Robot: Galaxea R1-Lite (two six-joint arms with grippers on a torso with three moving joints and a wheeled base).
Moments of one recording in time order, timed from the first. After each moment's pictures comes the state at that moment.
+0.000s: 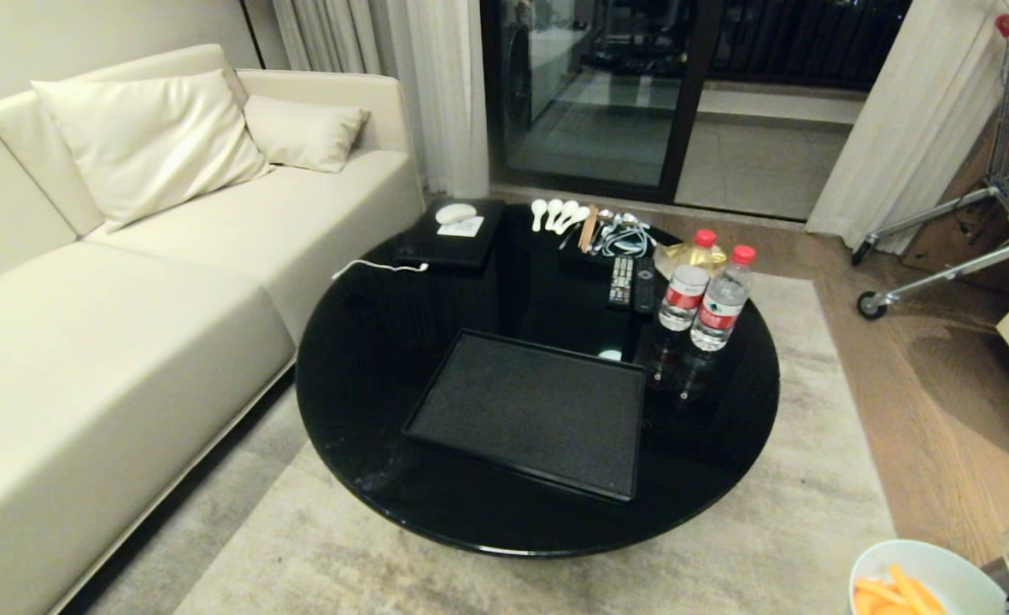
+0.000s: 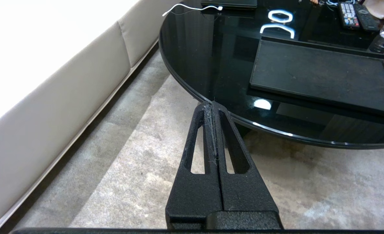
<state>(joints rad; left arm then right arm) 0.00 0.00 0.00 -0.01 0.01 -0.01 0.32 1.07 -0.40 0.38 -0.25 0.86</state>
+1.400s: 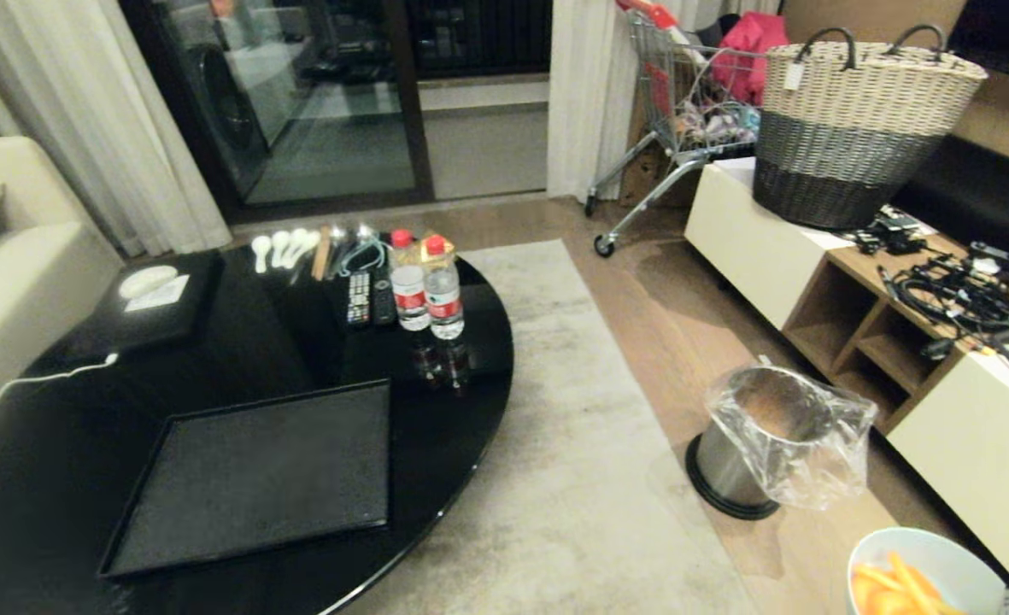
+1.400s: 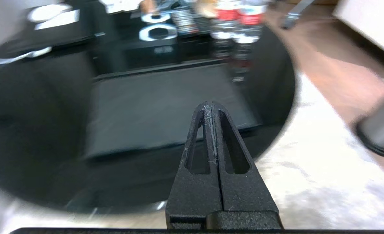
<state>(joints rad) 0.00 0.00 0.00 -0.01 0.01 -0.01 0.33 1.08 -0.42 0.38 -0.27 0.91</state>
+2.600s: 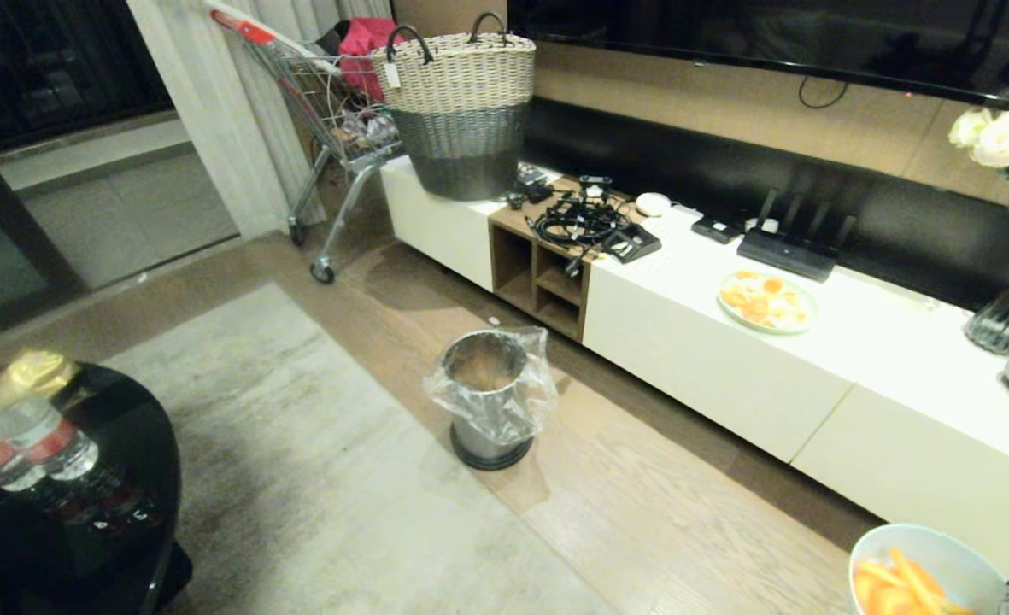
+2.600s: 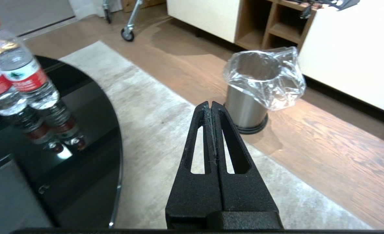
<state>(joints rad) 0.00 0.00 0.00 -0.01 0.01 -0.02 0.33 1.08 -0.43 0.39 -0.28 0.91</state>
